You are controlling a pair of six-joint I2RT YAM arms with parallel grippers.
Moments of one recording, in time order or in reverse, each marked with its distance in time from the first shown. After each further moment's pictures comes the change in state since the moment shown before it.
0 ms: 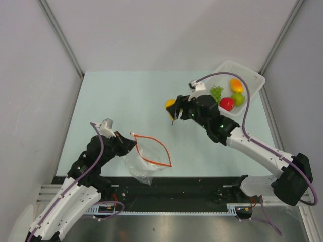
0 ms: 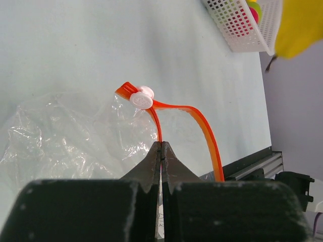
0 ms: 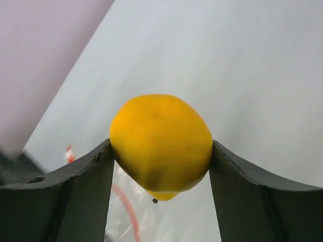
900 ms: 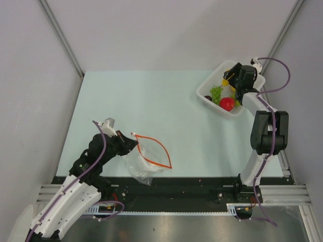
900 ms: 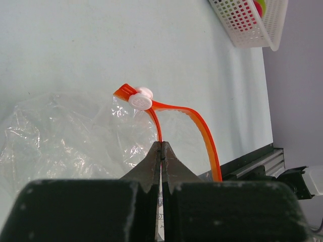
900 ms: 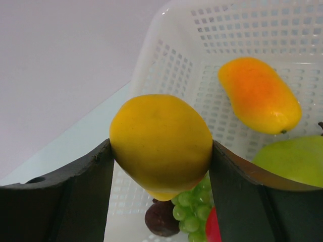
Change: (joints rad) left arm 0.000 0.043 0.000 0.016 0.016 0.002; right arm -0.844 0.566 0.285 0.220 0.013 0.174
